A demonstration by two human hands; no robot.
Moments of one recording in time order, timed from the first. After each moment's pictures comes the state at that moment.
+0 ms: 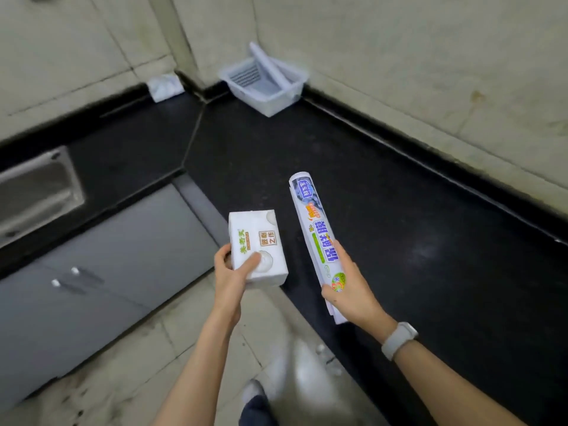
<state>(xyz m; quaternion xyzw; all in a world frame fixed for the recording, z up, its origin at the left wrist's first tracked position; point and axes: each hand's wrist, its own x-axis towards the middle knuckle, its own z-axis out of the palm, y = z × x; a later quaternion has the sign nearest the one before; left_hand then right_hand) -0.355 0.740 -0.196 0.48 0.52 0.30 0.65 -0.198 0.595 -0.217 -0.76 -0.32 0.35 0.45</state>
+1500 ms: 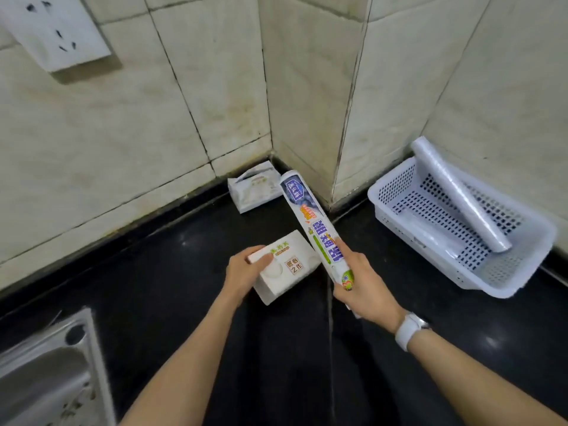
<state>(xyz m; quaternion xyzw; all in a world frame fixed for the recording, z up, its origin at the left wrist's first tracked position) -0.279 1.531 -0.246 0.60 0.51 0.18 0.59 -0.104 1.353 -0.211 -0.79 -0.46 0.27 0.29</state>
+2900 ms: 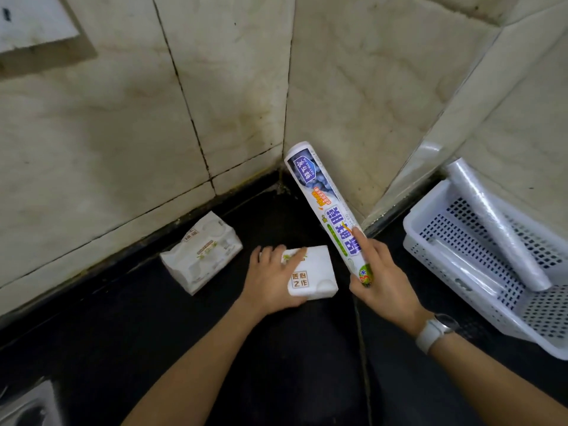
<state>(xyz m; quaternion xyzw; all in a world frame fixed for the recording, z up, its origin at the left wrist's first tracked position) -0.234 1.617 -0.276 0.96 0.25 -0.04 0.09 -0.072 1.454 -0.216 -0.82 -0.50 0.14 0.26</state>
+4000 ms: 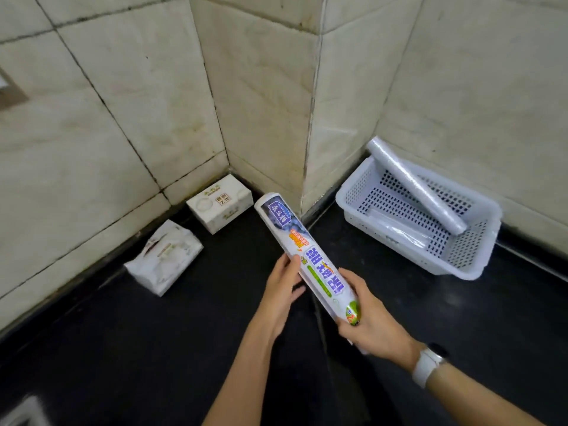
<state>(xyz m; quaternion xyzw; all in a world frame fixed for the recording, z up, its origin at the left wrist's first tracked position) -0.205 1.484 -0.219 0.47 0.36 0.09 0.80 -0.119 1.322 -0.207 -0.78 -0.35 0.35 0.38</state>
